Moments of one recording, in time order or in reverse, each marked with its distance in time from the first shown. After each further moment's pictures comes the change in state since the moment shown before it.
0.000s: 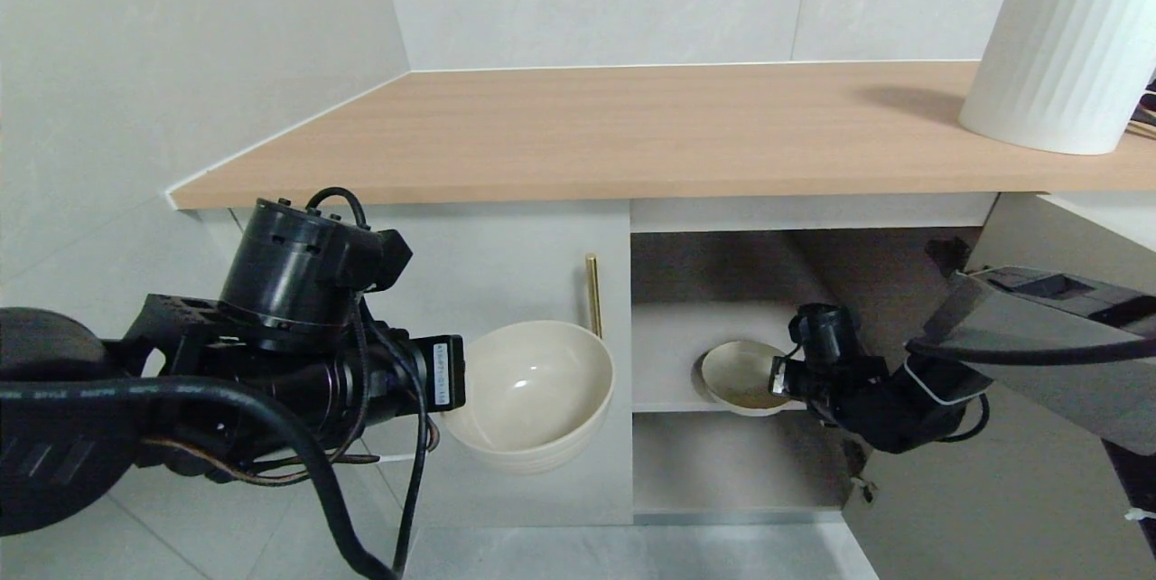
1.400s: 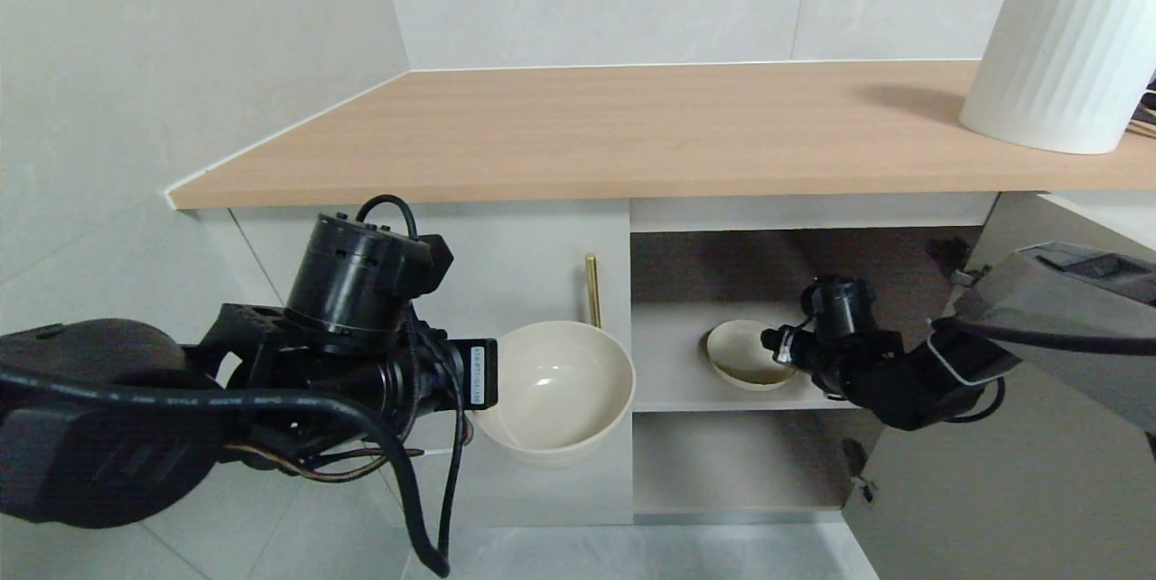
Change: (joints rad) left arm -0.037 0.089 0.005 -0.119 0.040 0.074; right arm 0.002 -0.113 0.003 0.031 0.027 0.081
